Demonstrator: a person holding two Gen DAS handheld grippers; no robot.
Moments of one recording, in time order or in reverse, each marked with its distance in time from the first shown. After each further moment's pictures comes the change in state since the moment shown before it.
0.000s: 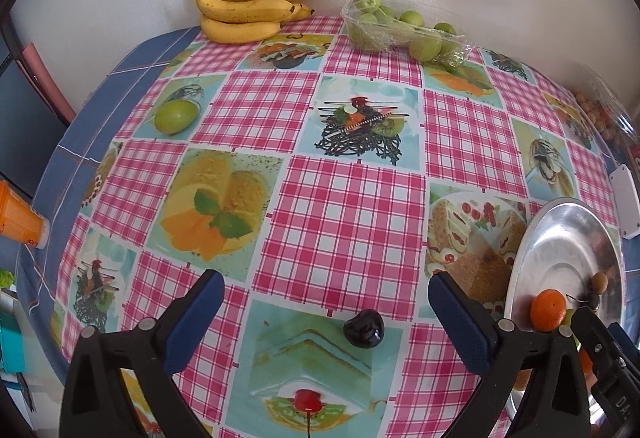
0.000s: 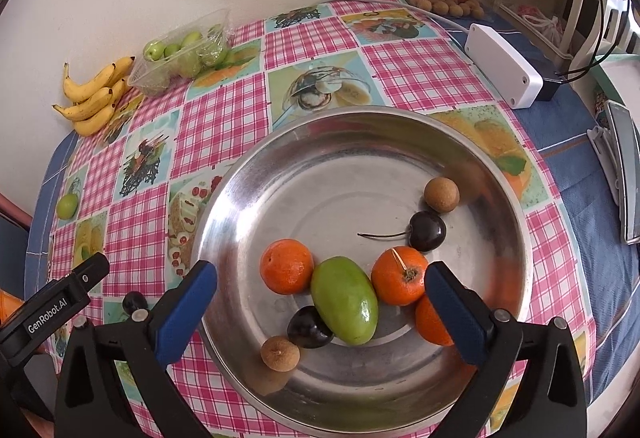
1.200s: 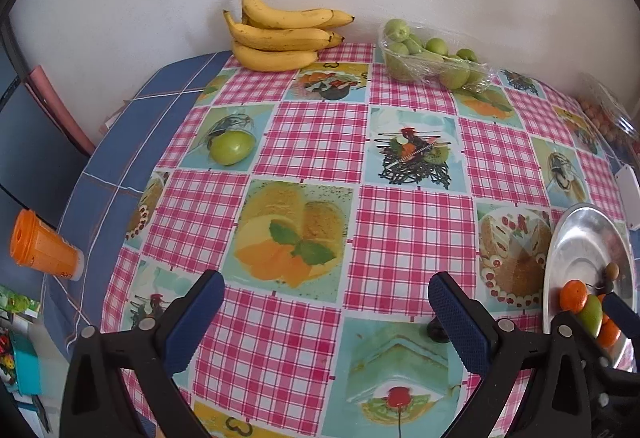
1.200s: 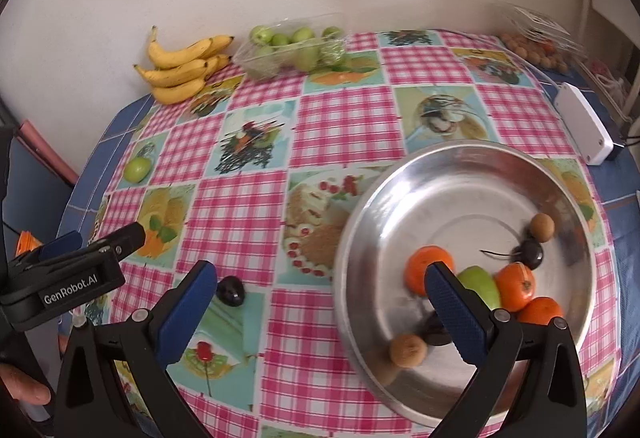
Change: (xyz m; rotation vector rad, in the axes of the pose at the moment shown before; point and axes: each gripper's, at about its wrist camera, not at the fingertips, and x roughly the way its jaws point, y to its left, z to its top) left arm -0.029 0.063 0.012 0.046 -0.066 0.034; right arm -0.015 0.091 -0.018 -0.200 -0.047 0.164
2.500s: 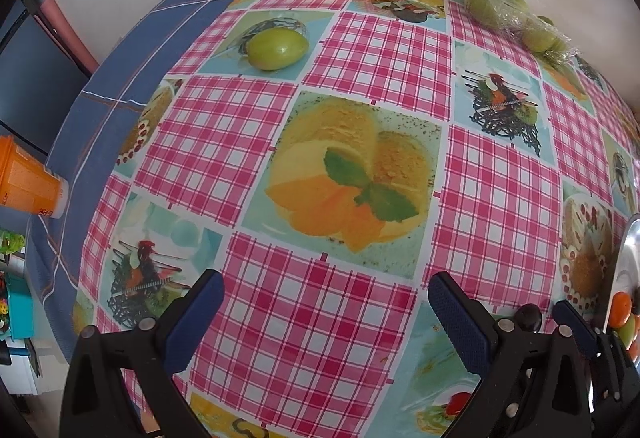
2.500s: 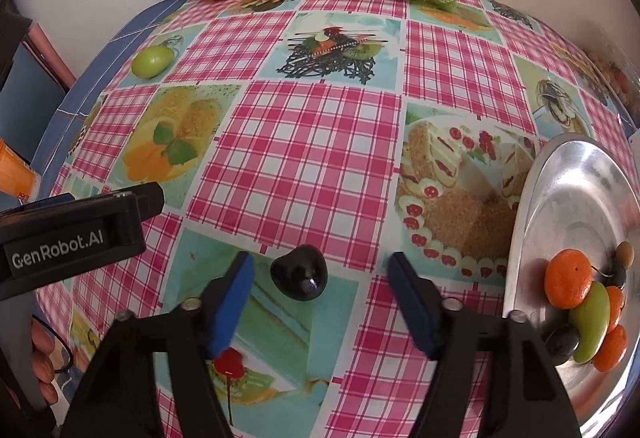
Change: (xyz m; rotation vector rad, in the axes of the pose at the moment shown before) left arm 0.072 0.047 -0.021 -0.136 0.215 0.034; right arm 0.091 0.079 -0.023 -0.222 0.183 -0.028
